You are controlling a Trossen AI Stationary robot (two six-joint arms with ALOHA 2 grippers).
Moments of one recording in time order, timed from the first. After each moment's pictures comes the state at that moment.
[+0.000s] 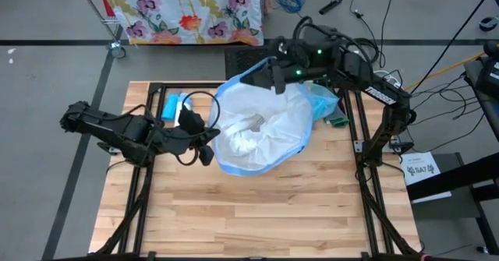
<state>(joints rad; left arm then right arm) -0.31 1.17 1.29 -0.76 -0.64 -0.62 -0.22 1.72 2.24 -0.61 -0.35 0.77</state>
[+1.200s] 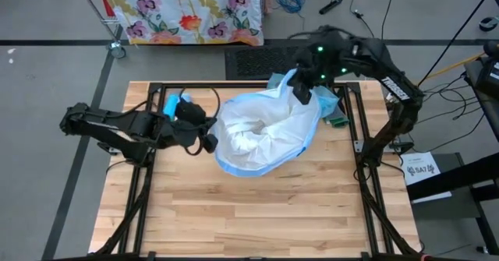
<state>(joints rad) -0.20 1.19 1.28 -0.84 -0.71 -0.64 -0.40 1.63 2.24 -1.41 -0.10 0.13</state>
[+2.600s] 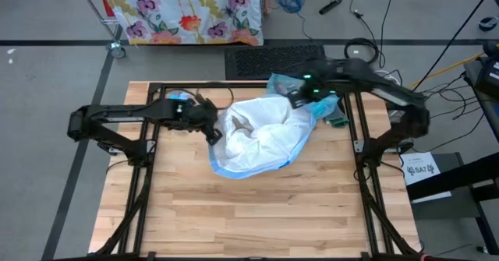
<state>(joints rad) 0.13 1.30 1.16 -0.94 -0.32 -0.46 -0.36 1.50 1.76 -1.36 0.17 0.74</state>
